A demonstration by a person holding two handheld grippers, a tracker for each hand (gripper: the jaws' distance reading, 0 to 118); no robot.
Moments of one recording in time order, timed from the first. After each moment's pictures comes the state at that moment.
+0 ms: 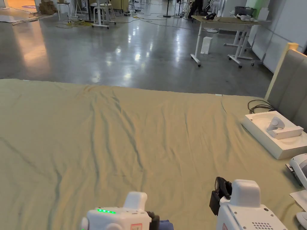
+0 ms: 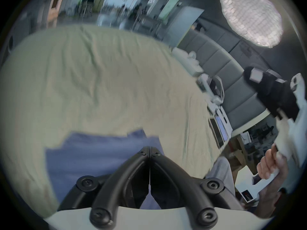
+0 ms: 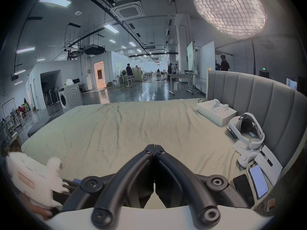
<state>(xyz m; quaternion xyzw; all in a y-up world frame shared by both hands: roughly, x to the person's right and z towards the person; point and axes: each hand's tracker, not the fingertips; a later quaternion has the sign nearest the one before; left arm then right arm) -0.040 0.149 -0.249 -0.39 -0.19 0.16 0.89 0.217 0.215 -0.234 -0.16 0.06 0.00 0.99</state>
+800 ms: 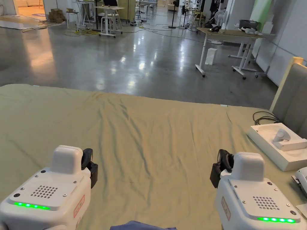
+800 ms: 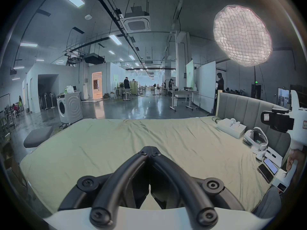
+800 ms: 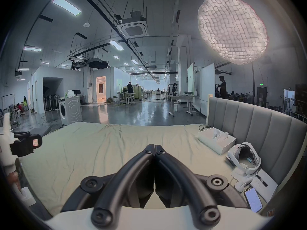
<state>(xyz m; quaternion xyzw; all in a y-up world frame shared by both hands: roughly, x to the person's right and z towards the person) -0.153 0.256 -0.194 -0.12 0.04 0.02 0.99 0.175 0.278 -0.236 -0.08 0.07 0.01 0.99</state>
